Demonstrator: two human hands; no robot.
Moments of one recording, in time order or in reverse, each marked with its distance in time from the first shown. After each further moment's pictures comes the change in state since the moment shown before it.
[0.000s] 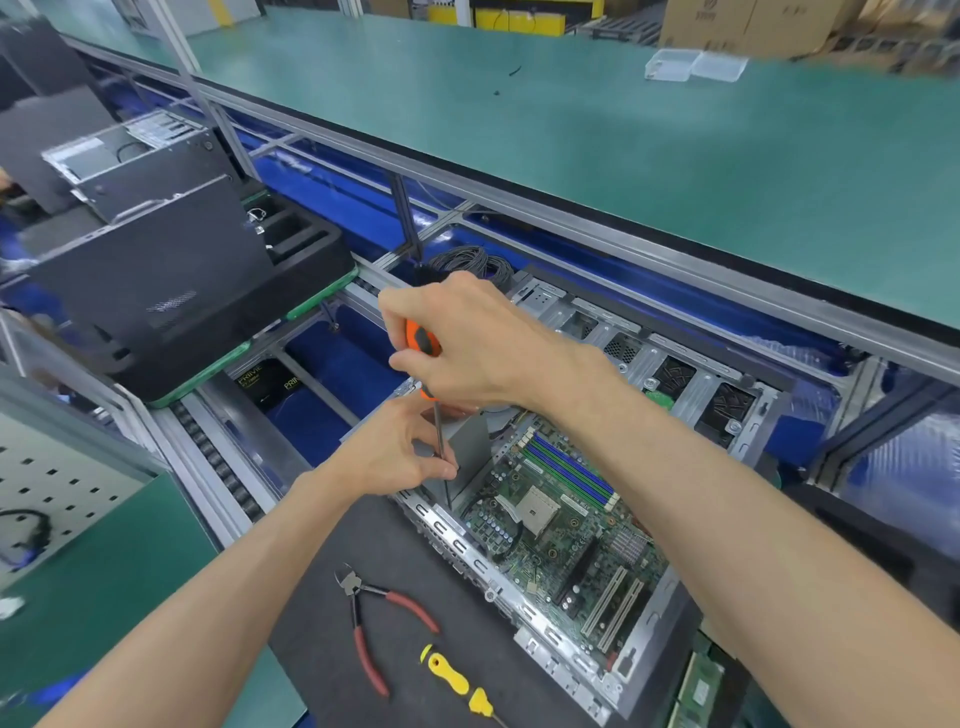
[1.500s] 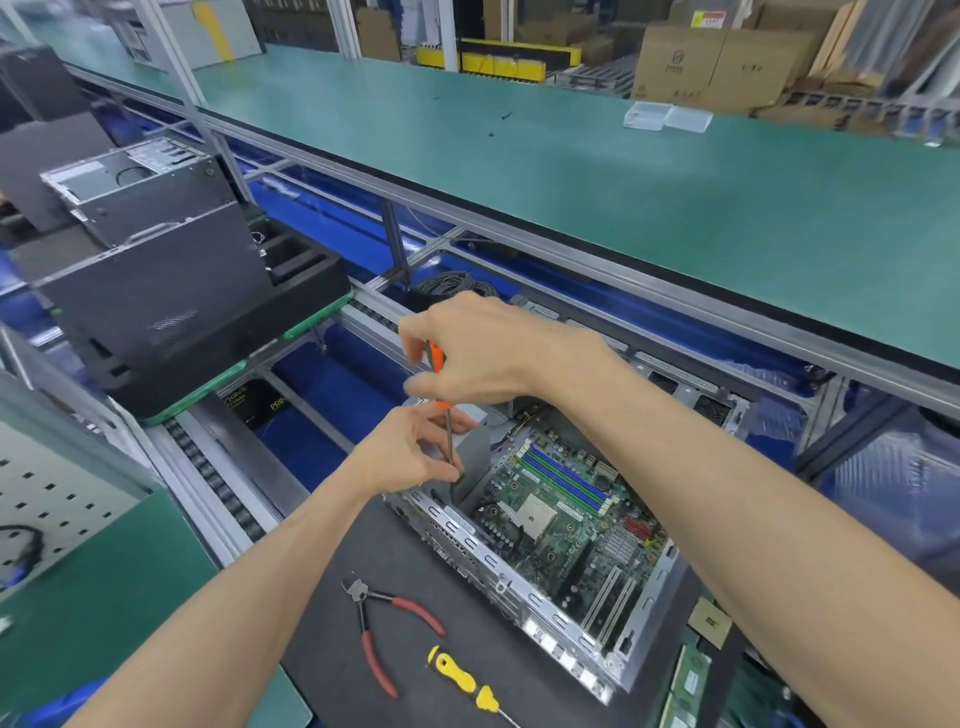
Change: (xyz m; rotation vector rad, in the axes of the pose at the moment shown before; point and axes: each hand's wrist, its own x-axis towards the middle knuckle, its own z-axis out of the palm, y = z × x) left_hand -0.001 -0.006 -0.002 -0.153 0.007 0.008; right_hand 0.008 -0.027 -0.023 -0.144 -0.314 0.155
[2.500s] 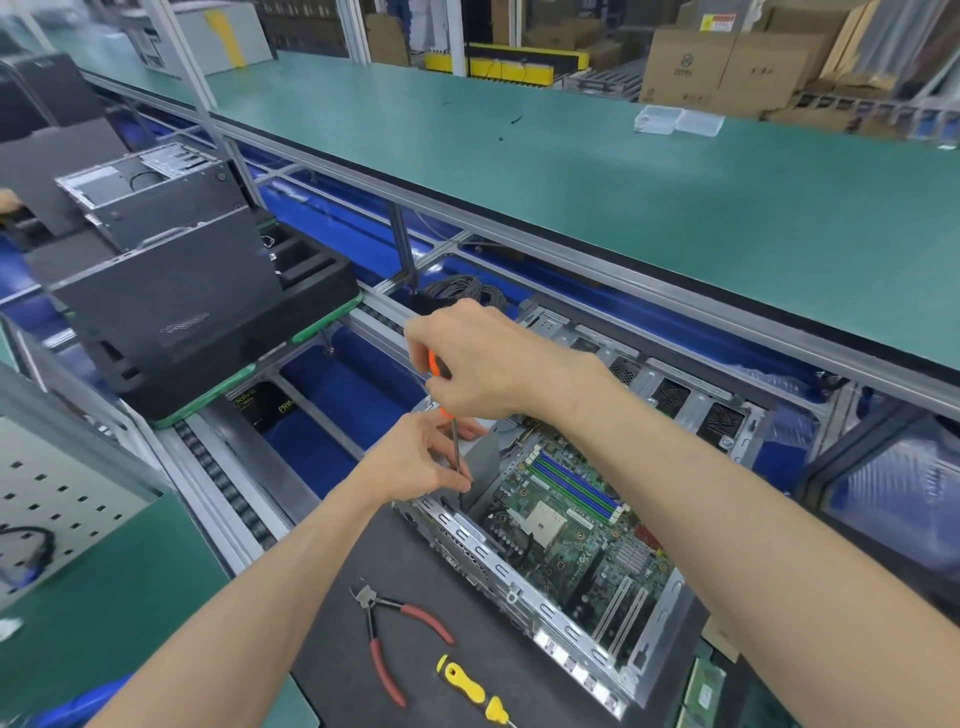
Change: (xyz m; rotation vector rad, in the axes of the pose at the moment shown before) left_hand -0.002 0.001 0.001 -0.041 0.002 -0.051; right_hand 0.007 -0.003 0.012 -0.006 0.059 -0.005
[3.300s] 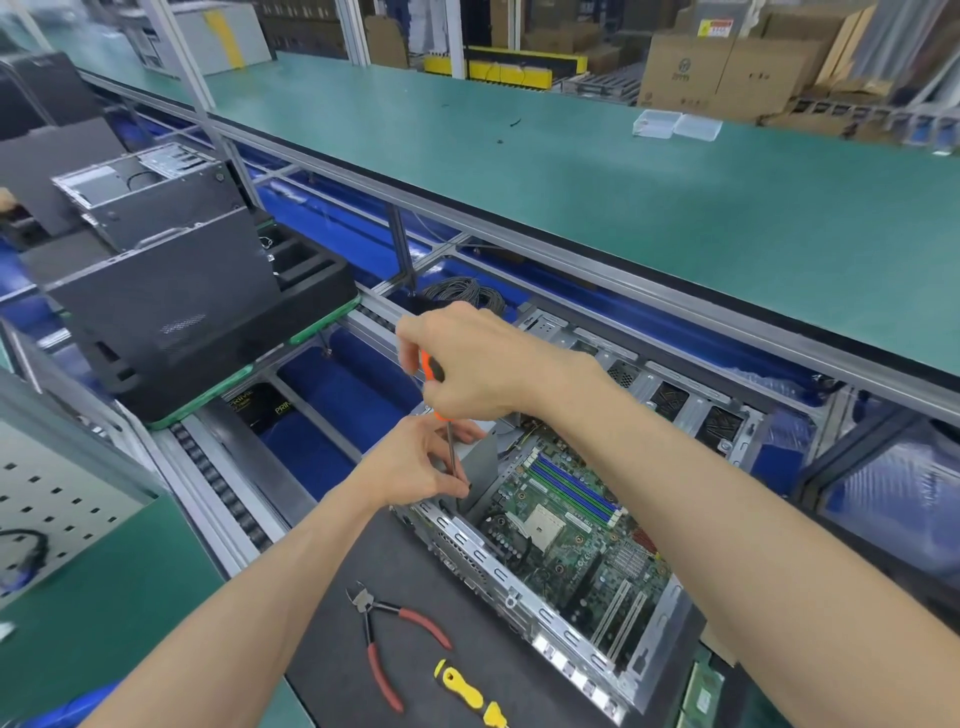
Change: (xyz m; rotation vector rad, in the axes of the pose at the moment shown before) left_hand -0.001 0.001 -0.001 0.024 -0.010 -0.008; right_hand 0.004 -0.004 -0.003 0.052 -0.019 -0.030
